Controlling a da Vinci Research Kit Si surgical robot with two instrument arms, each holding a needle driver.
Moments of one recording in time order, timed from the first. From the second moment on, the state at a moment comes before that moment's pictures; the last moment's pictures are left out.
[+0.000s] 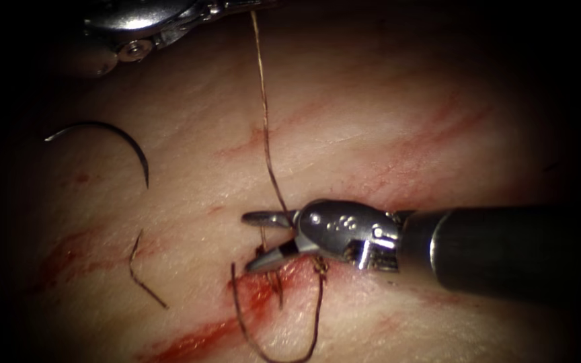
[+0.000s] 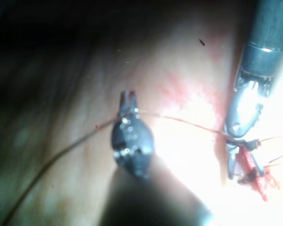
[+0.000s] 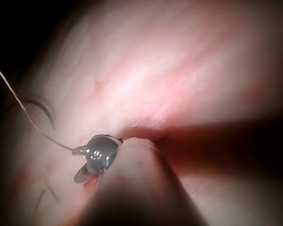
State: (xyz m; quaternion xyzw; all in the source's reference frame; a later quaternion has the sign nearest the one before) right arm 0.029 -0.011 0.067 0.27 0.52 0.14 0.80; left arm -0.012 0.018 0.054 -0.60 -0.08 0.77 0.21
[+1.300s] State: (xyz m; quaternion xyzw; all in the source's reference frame) right arm 0.010 -0.006 0.061 0.18 0.52 0.19 0.81; left arm -0.009 0.022 0.067 -0.55 -0.03 0.79 0.26
